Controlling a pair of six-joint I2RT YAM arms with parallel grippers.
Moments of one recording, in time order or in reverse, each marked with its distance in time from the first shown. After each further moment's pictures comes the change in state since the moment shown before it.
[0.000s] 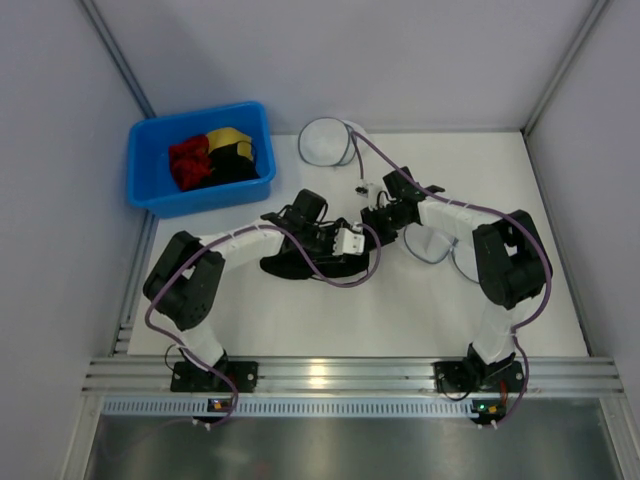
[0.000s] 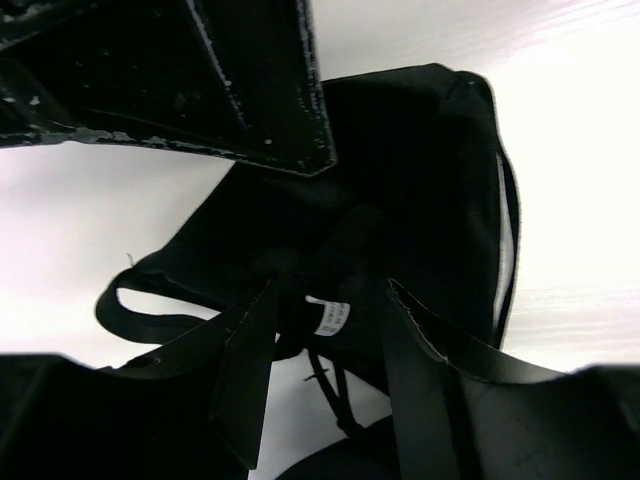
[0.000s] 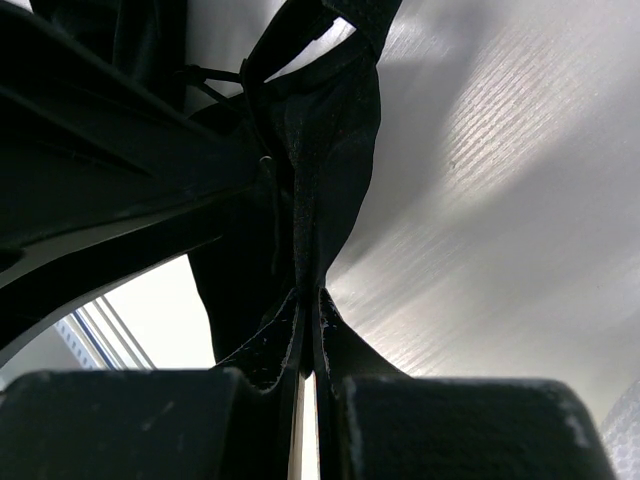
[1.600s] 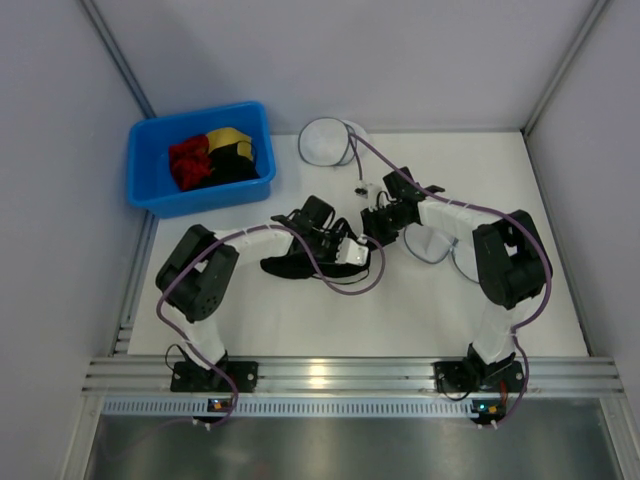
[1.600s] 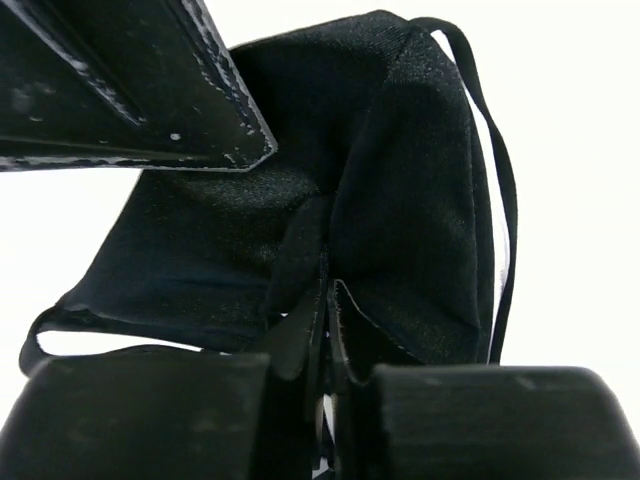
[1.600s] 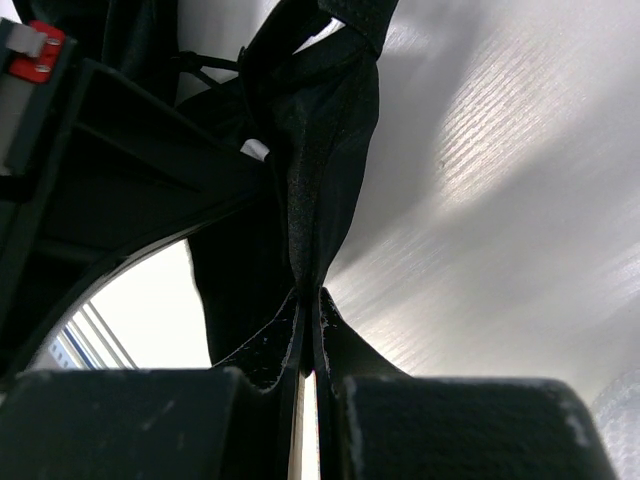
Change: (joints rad) left arm -0.026 0.089 0.018 -0.016 -0.054 0.103; right arm 0.000 0.000 0.000 -0.007 0.014 -0.051
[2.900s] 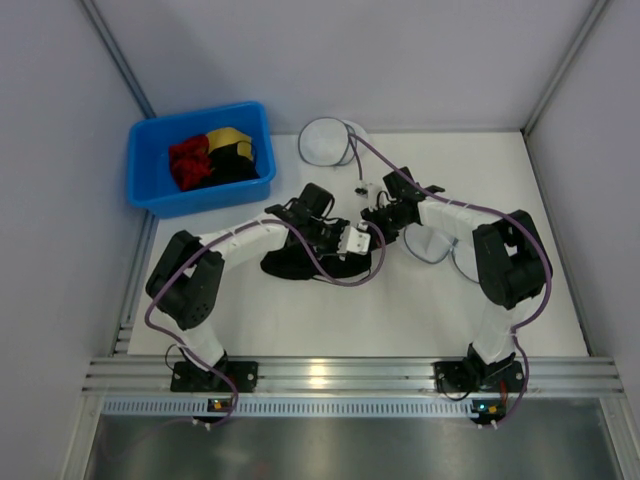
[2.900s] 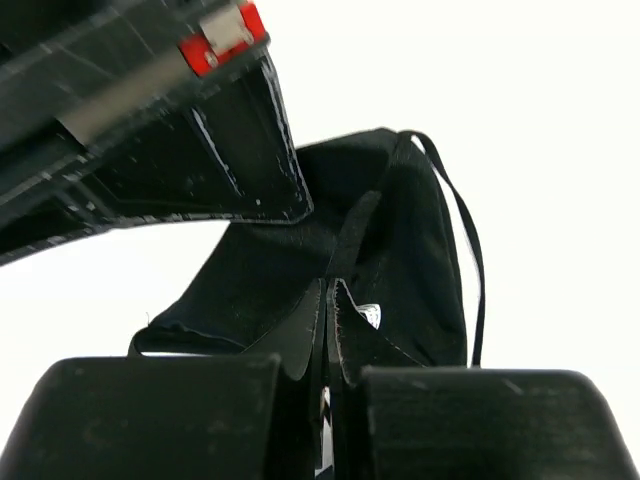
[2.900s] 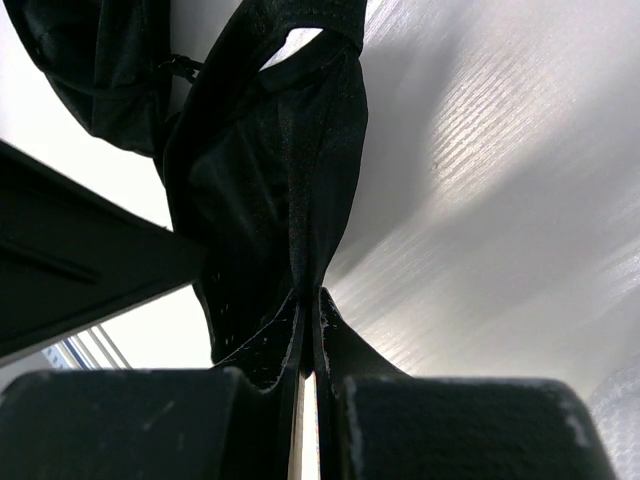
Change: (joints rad) left arm 0.003 -0.073 0.074 -0.100 0.120 -0.044; right arm 0.000 0.000 -0.001 0.004 0.011 -0.002
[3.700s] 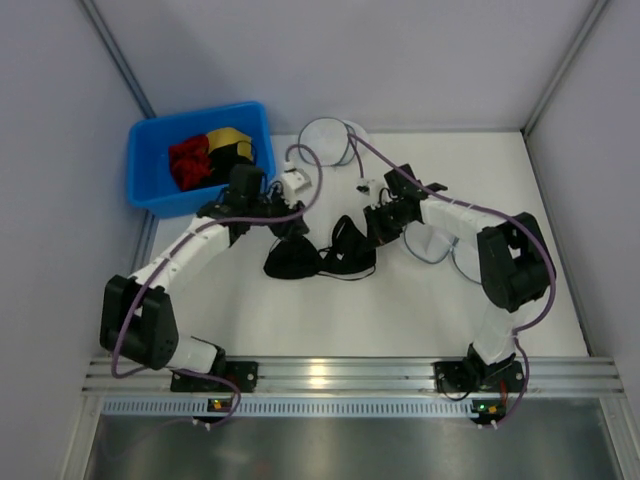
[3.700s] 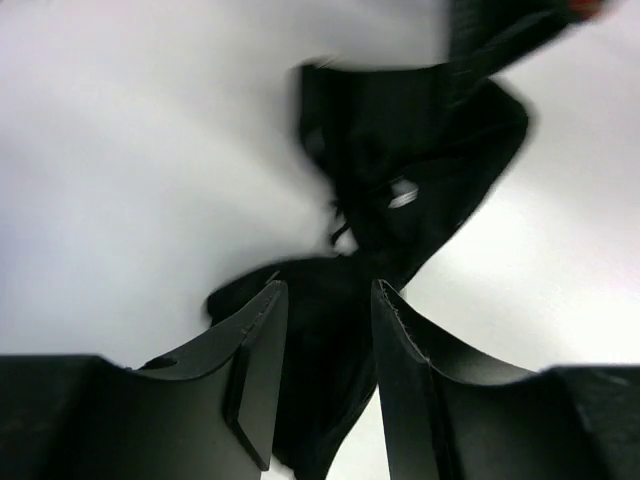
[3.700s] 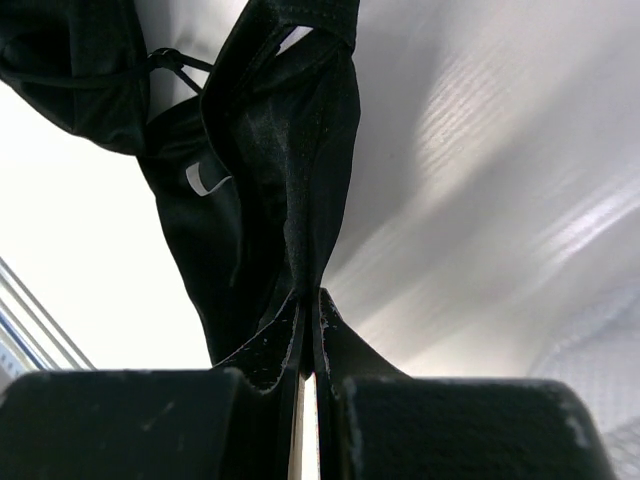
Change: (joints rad) left arm 0.228 -0.305 -0.086 0.005 -0.028 -0.657; right arm 0.000 -0.024 0.004 -0.021 0.079 -0.023
